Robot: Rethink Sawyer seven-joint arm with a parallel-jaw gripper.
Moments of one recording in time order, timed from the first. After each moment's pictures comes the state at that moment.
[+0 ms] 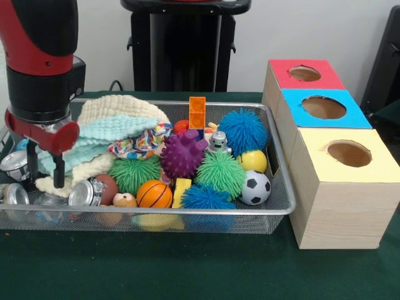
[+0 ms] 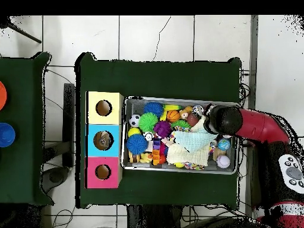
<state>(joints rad) -0.64 -0.46 0.17 1.31 -0.44 0.62 2.08</state>
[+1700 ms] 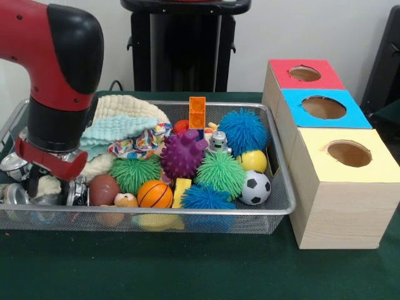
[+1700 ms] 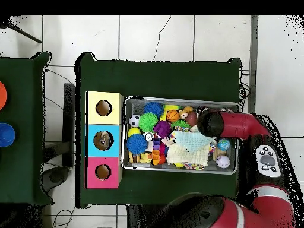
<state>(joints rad) -0.52 -0.33 0.03 1.23 -0.53 0.46 2.08</state>
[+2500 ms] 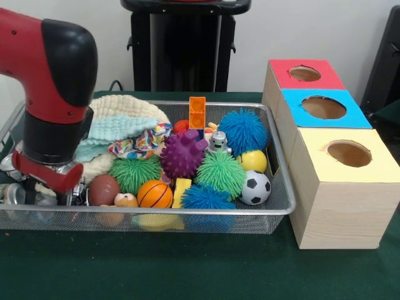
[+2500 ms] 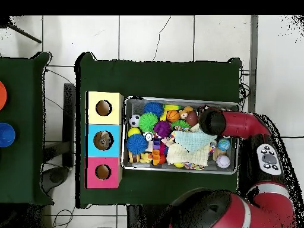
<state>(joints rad) -0.56 -0.29 0.06 1.20 -0.50 0.46 2.08</state>
